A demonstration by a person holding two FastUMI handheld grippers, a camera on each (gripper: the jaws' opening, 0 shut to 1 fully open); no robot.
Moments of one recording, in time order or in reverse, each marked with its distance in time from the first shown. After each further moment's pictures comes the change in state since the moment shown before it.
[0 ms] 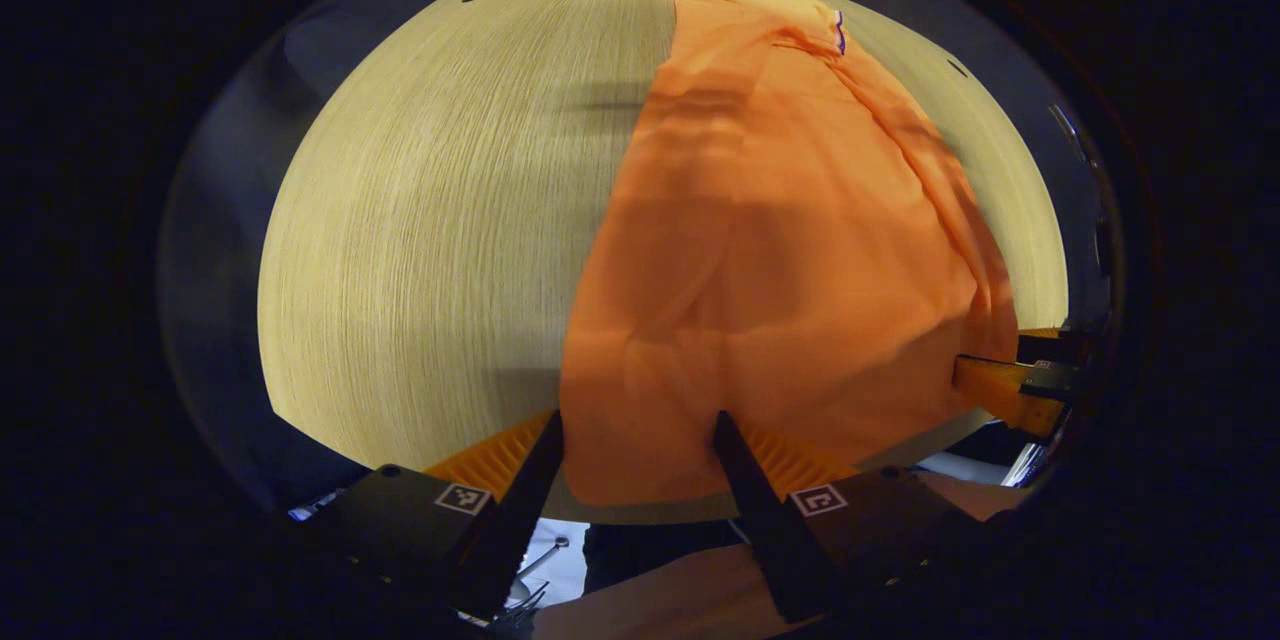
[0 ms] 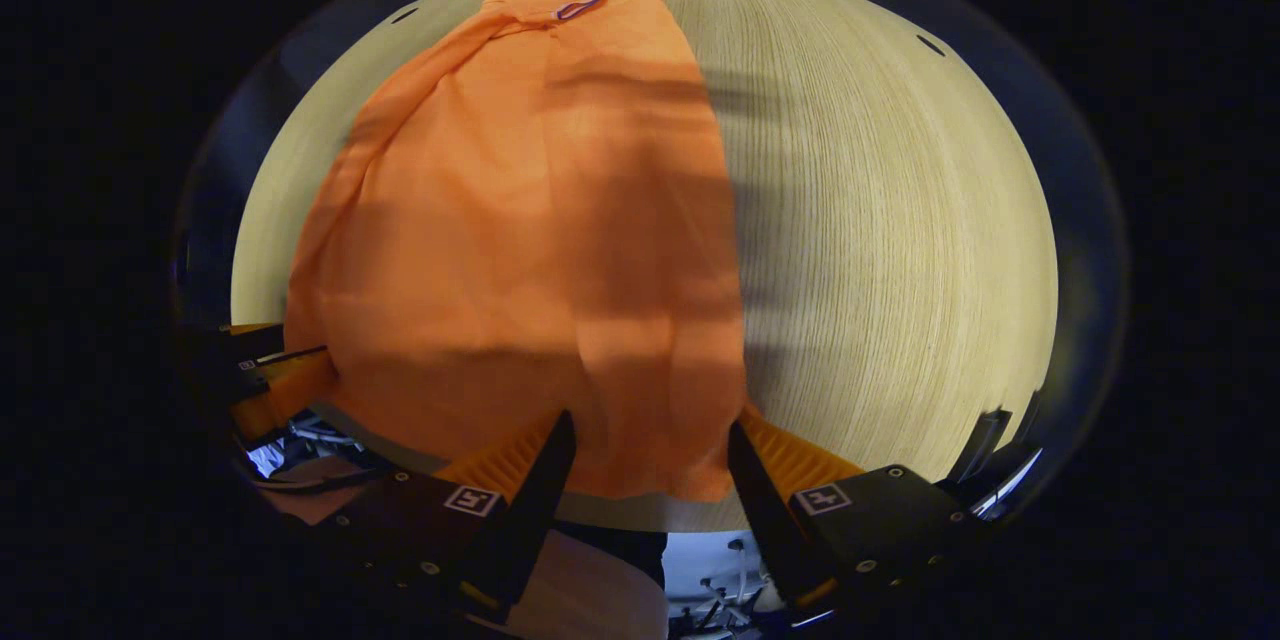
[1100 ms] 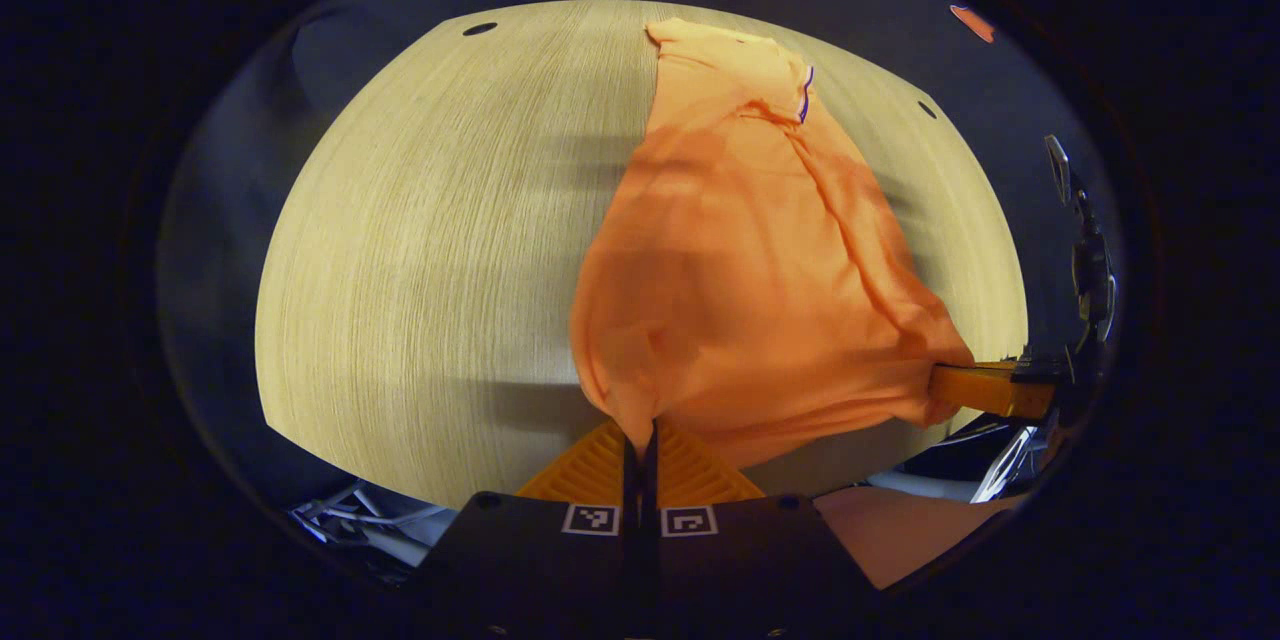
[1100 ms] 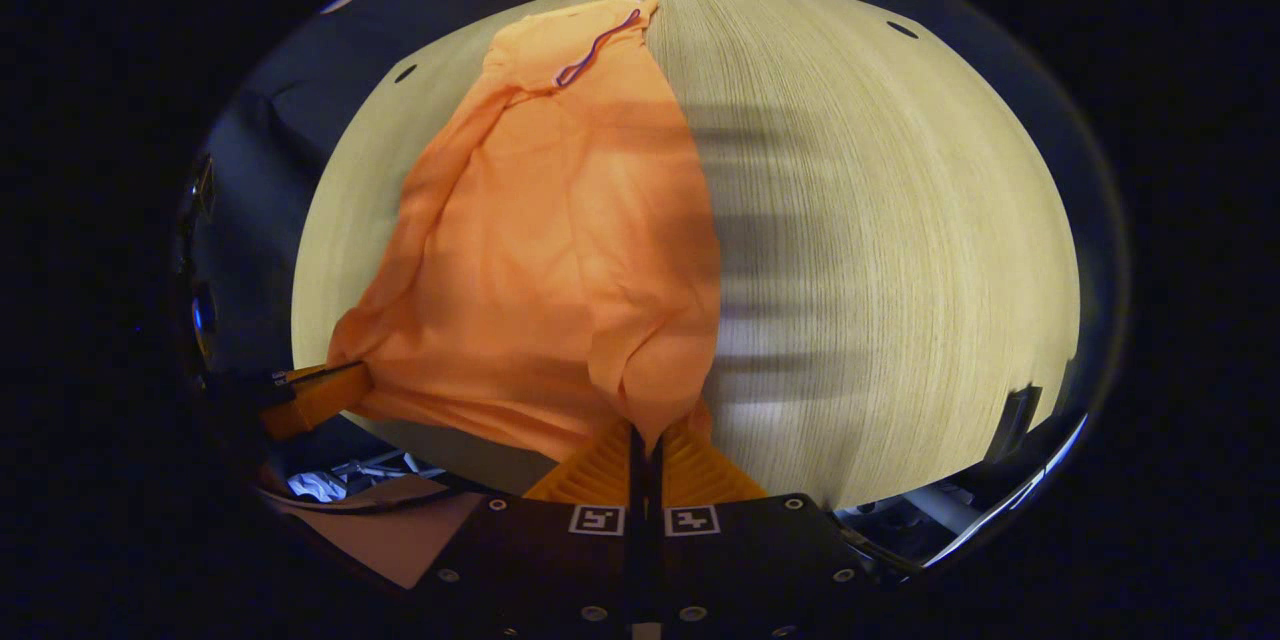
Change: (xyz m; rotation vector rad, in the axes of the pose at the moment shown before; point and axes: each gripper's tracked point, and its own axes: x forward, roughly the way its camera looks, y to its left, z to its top) left arm -0.041 -0.019 0.052 -0.013 -0.146 -0.114; right arm -0.049 0.011 0.033 0.127 -0.117 0.152
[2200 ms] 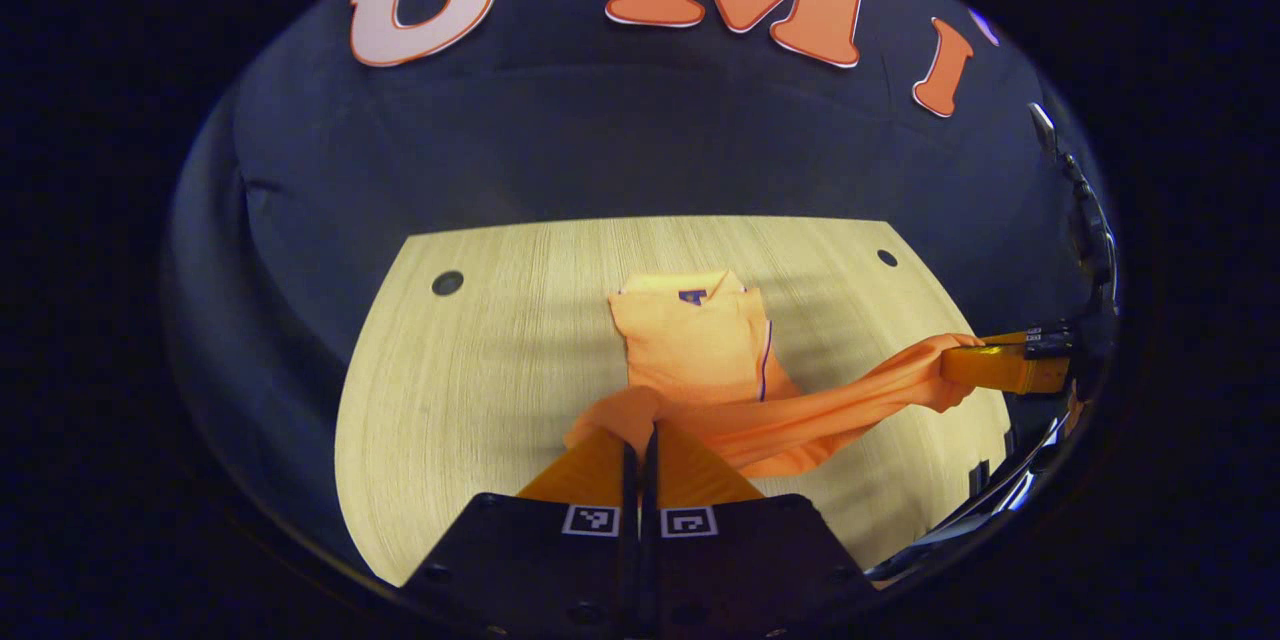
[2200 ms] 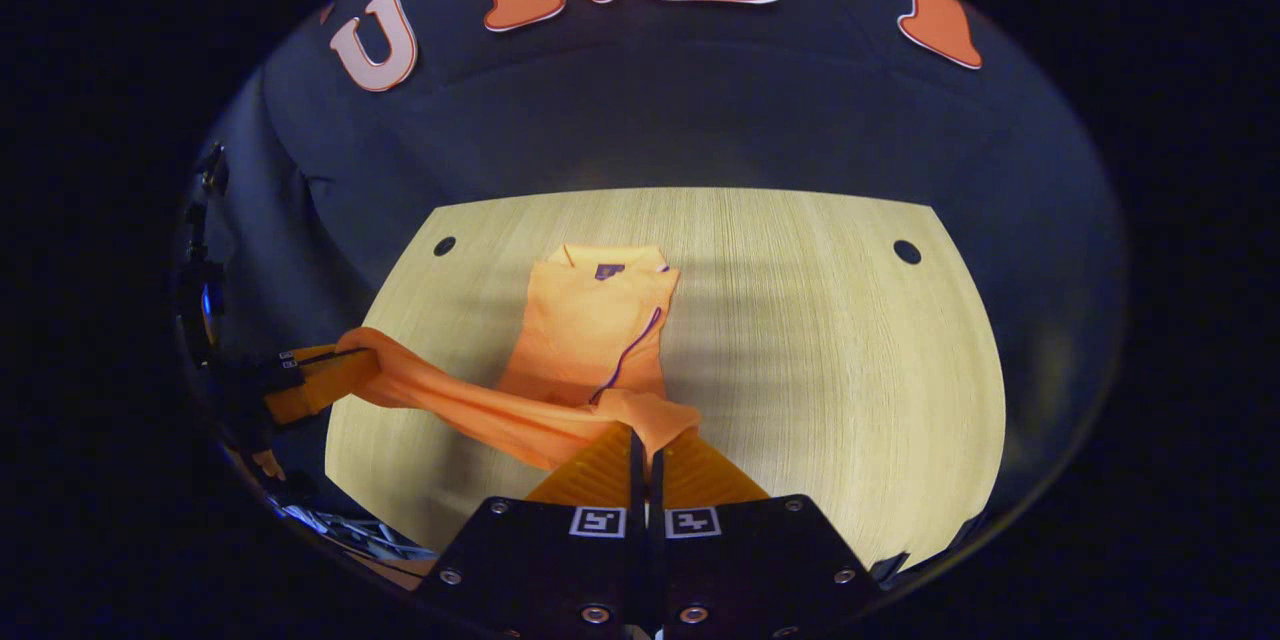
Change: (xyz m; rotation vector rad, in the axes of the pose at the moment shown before) left arm -0.091 -0.033 0.294 0.204 -0.495 -0.005; right arm -0.114 0.005 0.252 -0.122 -0.447 -0.015
